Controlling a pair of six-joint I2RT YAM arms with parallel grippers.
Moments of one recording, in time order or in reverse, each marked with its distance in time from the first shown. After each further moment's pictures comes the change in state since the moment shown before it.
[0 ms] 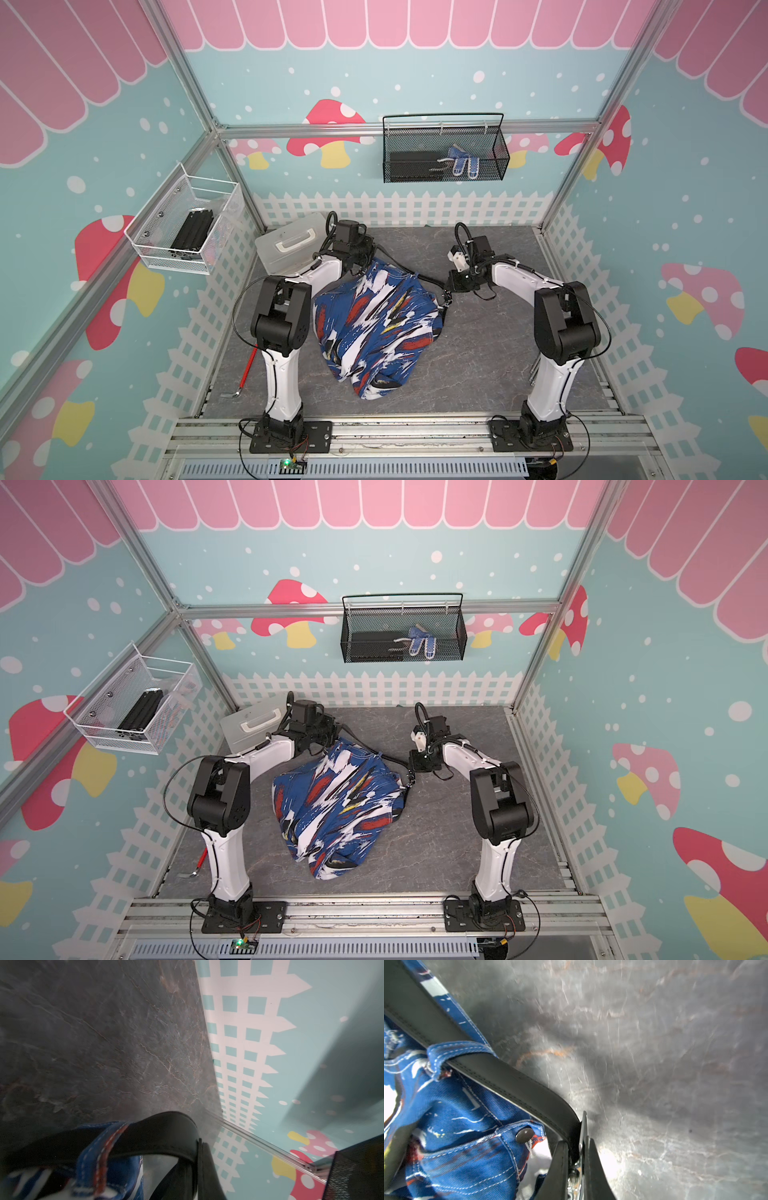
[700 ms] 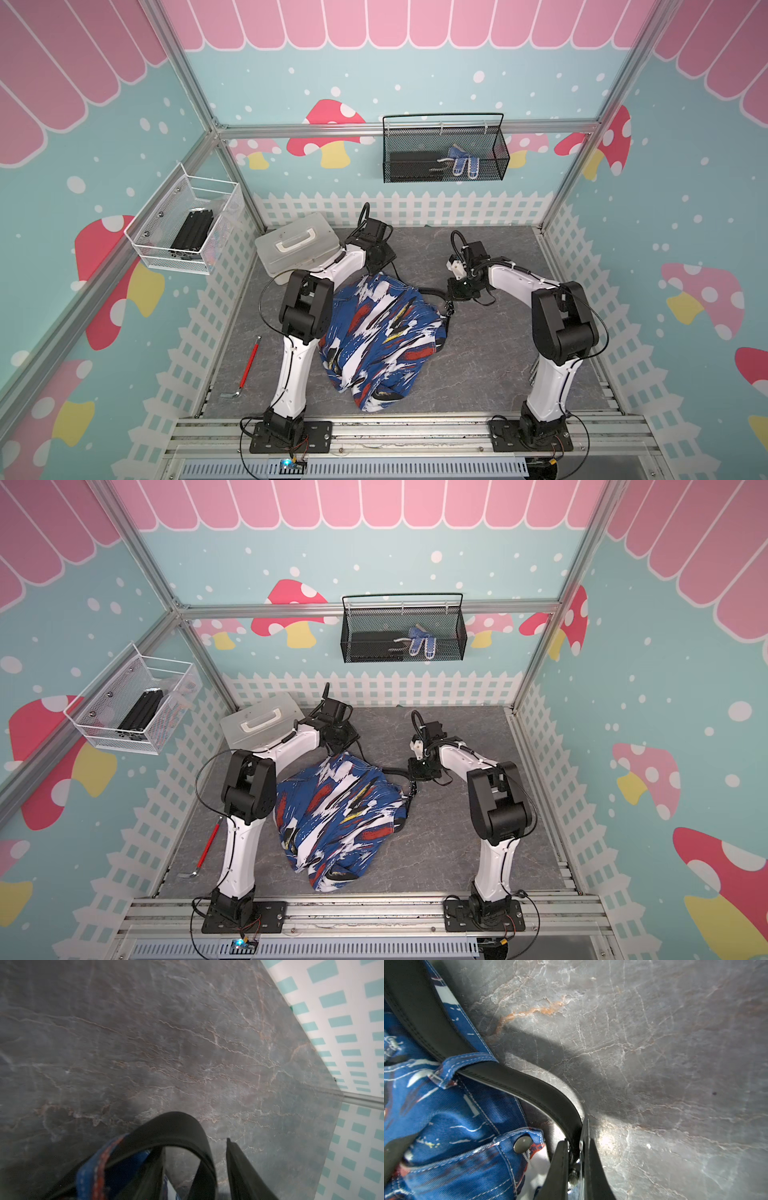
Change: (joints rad) left arm -0.124 0.220 0.372 -0.469 -0.128 0.477; right arm 0.034 0.001 -0.021 -0.062 0.044 0.013
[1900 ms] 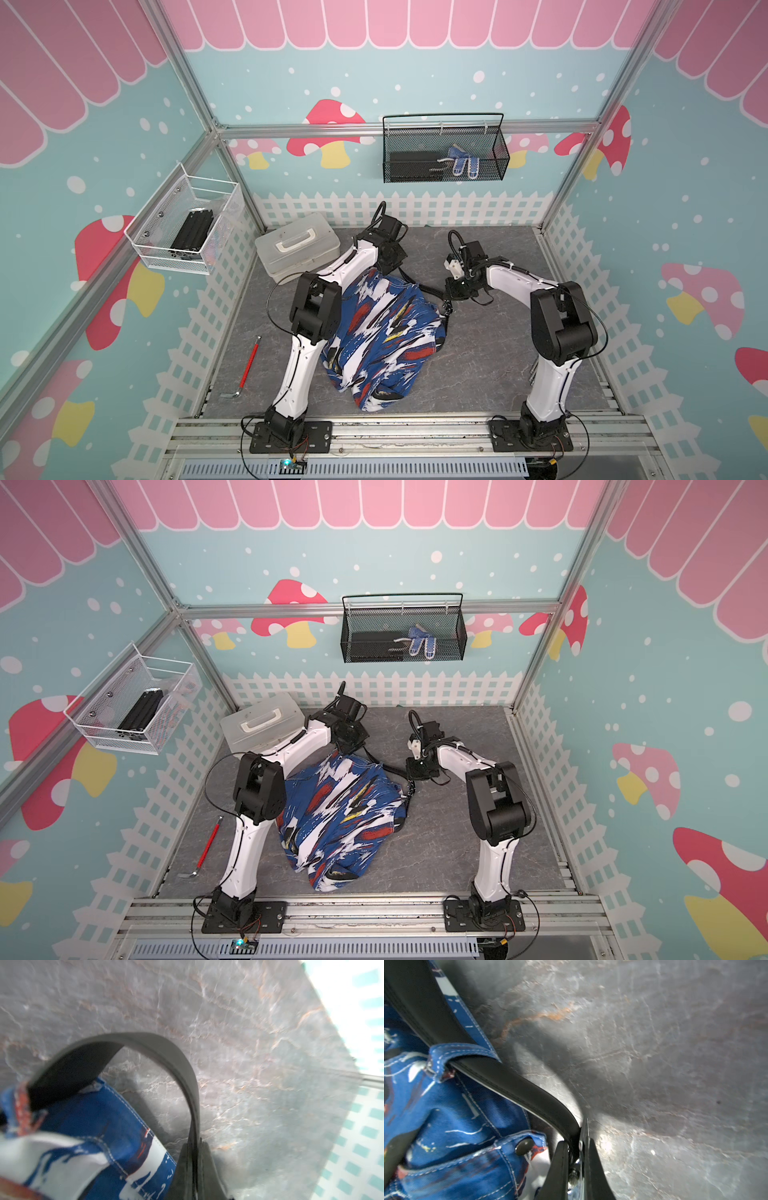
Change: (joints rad) left arm -0.044 0.057 0.197 -0.229 0.002 -0.061; right arm 0.018 0.000 0.002 0.024 0.003 -0.009
